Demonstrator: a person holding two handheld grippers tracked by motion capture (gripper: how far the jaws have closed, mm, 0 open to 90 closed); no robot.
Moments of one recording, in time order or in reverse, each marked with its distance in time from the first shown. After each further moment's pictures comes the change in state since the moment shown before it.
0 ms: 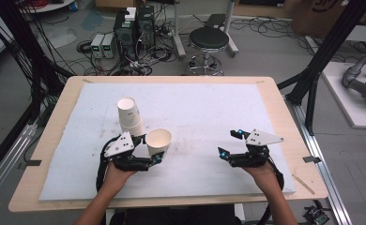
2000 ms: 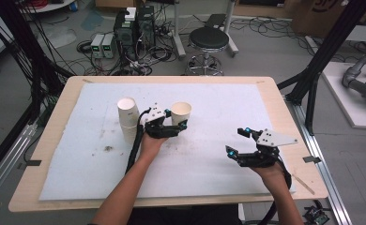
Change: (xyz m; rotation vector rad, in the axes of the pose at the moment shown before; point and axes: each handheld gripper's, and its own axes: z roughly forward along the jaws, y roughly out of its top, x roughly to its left) left arm 0.058 0.007 0.123 0.034 0.167 -0.096; right arm -0.008 0.002 -0.023 -0.078 0.013 0.004
